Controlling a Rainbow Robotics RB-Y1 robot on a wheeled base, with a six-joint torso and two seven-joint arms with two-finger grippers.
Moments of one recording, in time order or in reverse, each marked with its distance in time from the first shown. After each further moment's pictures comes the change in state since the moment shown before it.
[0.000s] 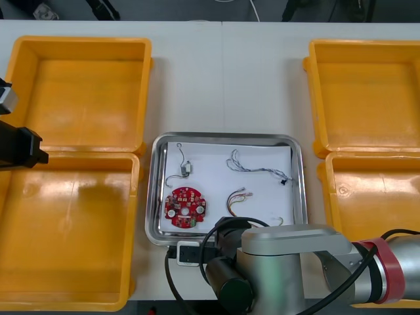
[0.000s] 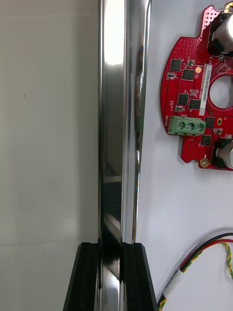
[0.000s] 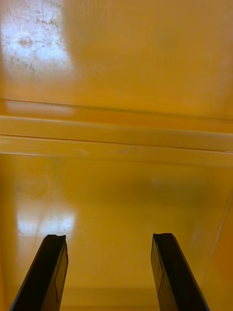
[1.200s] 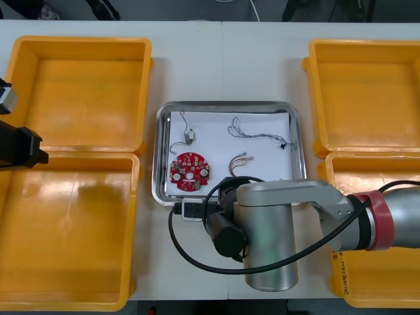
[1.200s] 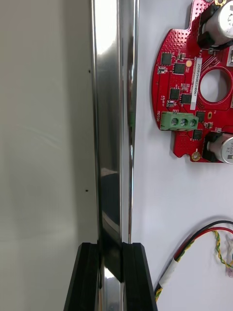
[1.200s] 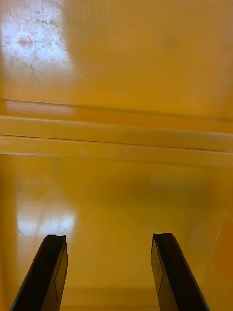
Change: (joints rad) right arm -0.207 -0.039 0.008 0.134 -0.086 -0.083 -0.034; left arm 0.000 0.000 0.000 0.000 0.000 0.000 0.000
